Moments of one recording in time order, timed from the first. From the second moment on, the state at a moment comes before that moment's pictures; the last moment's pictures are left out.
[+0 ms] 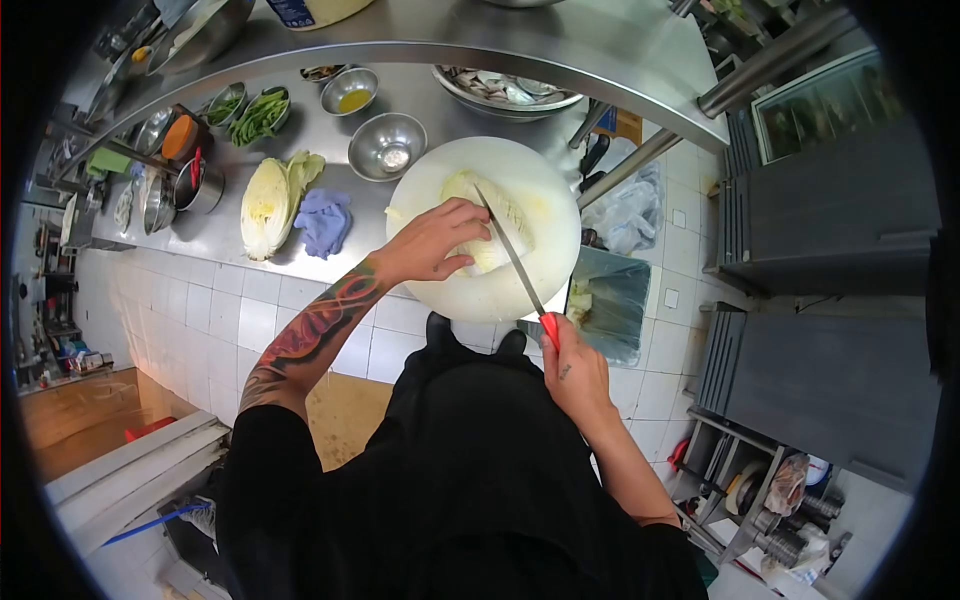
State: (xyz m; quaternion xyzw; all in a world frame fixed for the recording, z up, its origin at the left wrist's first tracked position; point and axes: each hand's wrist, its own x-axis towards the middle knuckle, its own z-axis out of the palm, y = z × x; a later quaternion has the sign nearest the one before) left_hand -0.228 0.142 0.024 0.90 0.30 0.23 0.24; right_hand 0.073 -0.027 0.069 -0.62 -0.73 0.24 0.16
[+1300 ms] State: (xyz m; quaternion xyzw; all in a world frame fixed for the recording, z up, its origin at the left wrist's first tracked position) left_hand -0.251 0.114 0.007 0.80 0.42 0.34 0.25; right_hand 0.050 -0.030 0.061 -0.61 -0.73 0.24 0.20
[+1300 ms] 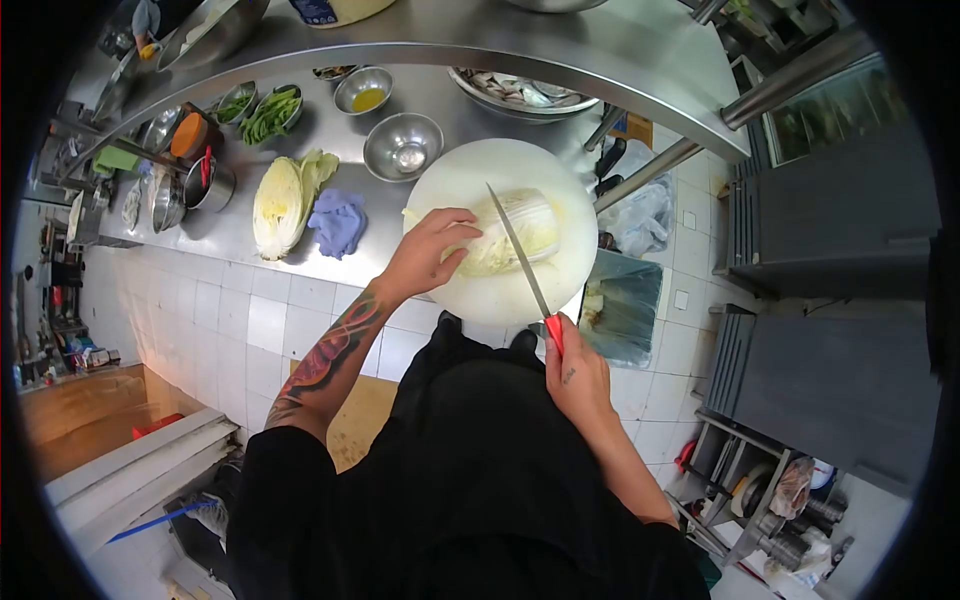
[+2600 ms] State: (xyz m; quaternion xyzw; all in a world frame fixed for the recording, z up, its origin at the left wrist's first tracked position) left_hand -0.231 0.130 -0.003 0.84 0.36 0.31 0.25; right_hand 0.020 0.022 0.021 -0.68 -0.67 0.30 0.01
